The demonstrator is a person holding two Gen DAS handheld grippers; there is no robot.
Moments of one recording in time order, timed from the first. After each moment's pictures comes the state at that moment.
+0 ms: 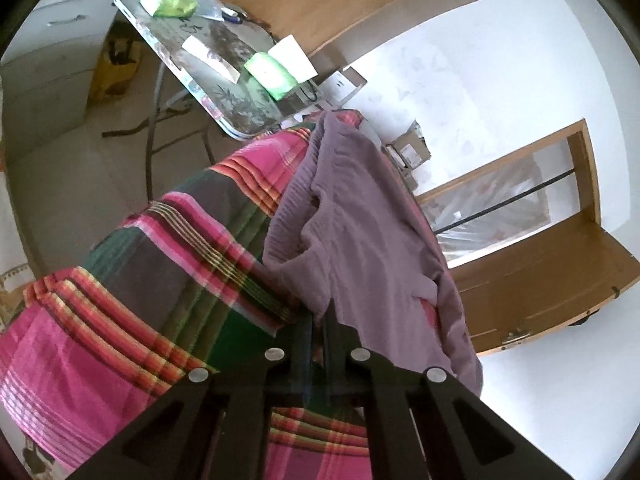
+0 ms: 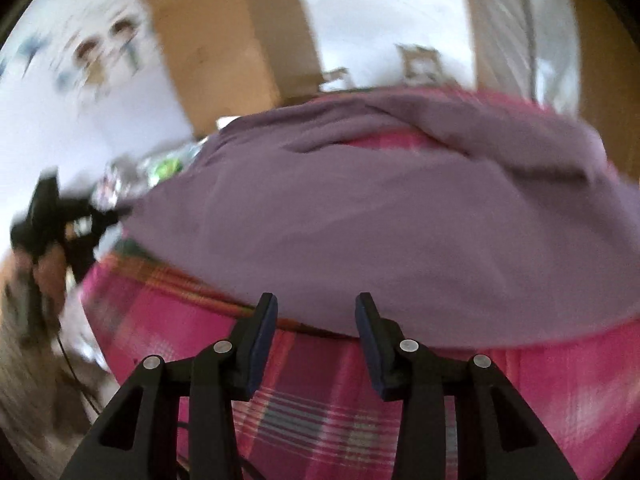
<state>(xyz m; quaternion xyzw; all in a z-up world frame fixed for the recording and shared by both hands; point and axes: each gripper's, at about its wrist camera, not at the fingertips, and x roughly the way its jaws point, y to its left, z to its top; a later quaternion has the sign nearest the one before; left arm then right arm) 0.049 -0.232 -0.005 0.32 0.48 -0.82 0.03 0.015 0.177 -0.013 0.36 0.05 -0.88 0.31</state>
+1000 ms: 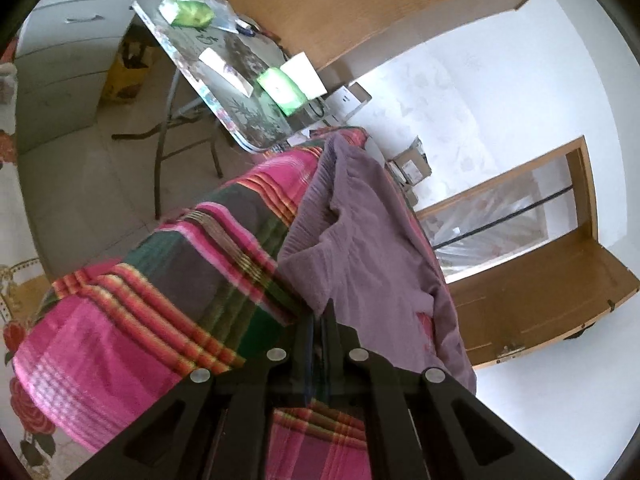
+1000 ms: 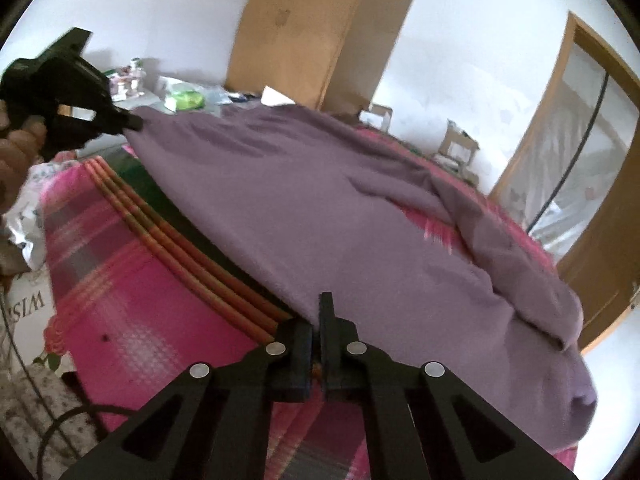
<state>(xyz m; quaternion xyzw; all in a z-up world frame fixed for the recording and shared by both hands) 0.081 -0.245 -0.003 0.30 0.49 -0.82 0.05 0.050 0.105 -0.002 0.26 0.27 -0.88 0.29</state>
